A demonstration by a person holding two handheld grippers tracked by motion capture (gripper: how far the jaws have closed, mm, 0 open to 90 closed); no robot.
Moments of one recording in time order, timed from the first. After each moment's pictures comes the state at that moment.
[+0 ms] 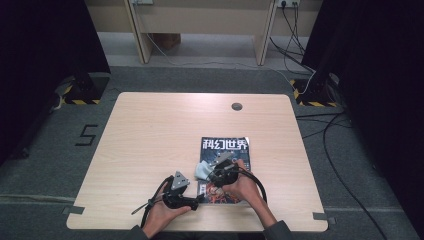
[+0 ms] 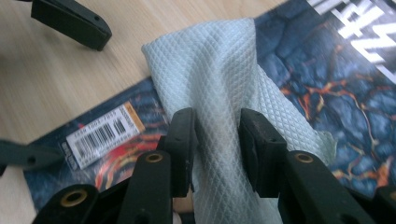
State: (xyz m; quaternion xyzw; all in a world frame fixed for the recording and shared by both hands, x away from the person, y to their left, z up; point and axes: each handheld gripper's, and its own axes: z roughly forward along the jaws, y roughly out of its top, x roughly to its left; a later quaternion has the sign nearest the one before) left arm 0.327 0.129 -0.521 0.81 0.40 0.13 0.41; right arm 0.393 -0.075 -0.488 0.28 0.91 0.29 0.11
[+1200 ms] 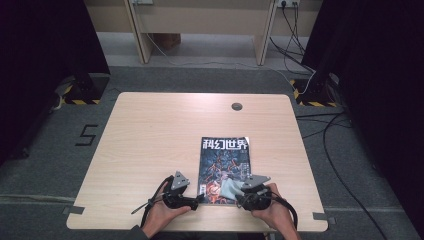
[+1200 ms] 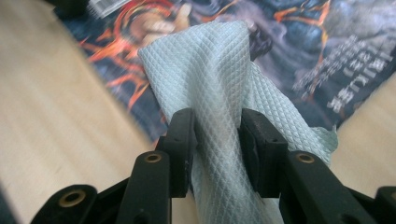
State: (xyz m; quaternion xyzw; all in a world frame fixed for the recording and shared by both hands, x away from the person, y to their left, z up) left arm 0.326 0.129 -0.521 0.81 0.39 0.13 0.41; right arm 0.318 -0.158 -0.488 0.32 0.89 0.29 0.12
